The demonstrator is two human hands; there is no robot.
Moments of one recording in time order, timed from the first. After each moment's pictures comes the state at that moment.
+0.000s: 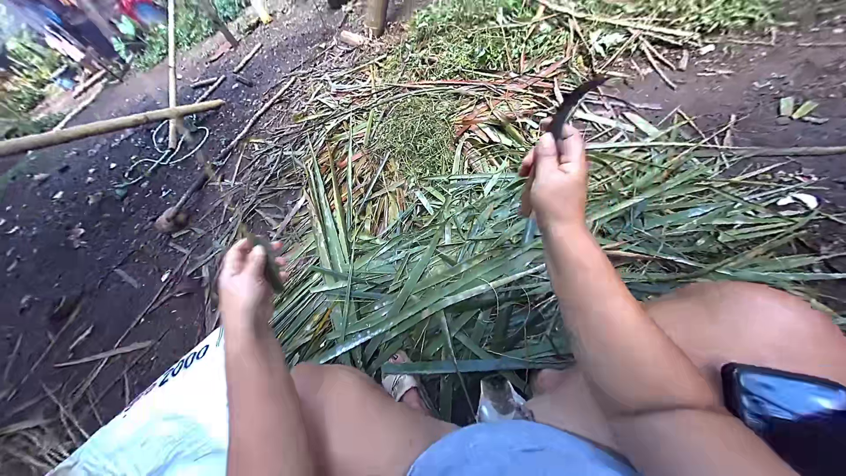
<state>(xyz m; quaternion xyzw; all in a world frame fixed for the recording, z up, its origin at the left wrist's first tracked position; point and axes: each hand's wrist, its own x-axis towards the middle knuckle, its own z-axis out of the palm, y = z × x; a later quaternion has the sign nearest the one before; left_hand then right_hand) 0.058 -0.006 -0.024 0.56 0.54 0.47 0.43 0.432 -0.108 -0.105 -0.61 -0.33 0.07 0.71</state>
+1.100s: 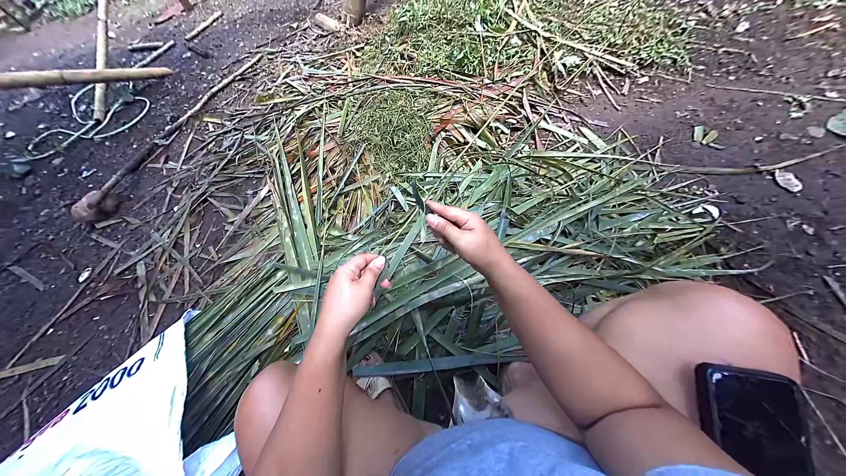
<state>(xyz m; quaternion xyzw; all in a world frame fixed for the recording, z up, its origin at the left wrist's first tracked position) 0.144 -0.046 -0.097 0.67 0.48 0.16 0.54 0.358 -0.108 -0.141 -0.59 -0.48 0.33 0.56</state>
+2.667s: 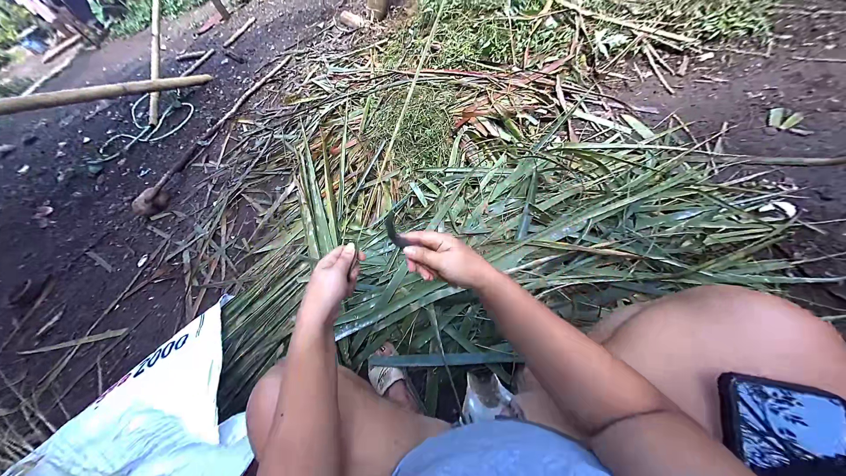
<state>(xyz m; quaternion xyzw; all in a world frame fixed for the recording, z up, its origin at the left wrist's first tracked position) 0.120 -0.035 -0.082 0.56 0.52 0.24 0.59 0.323 -0.101 -0.155 -0.43 -0.50 0.53 0.53</state>
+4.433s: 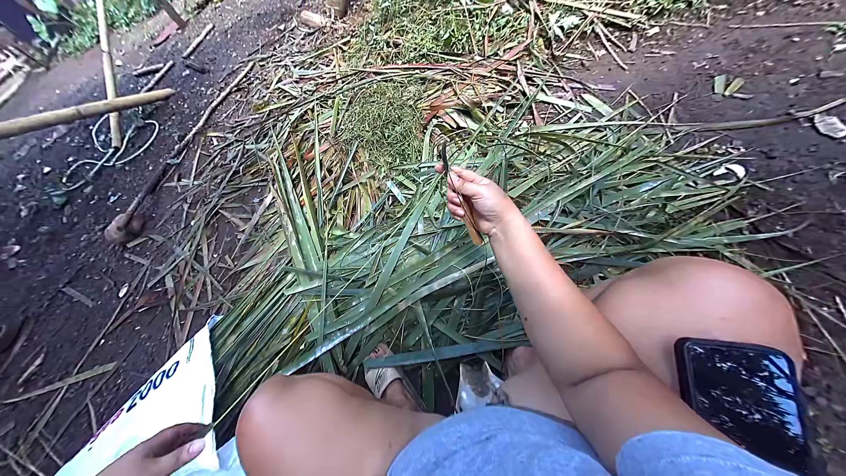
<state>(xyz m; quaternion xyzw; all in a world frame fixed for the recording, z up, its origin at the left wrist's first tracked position) -0.176 -0.031 -0.058 0.65 0.62 -0.18 0.40 0.432 -0.094 -0.157 -0.43 -0.25 0.52 0.70</state>
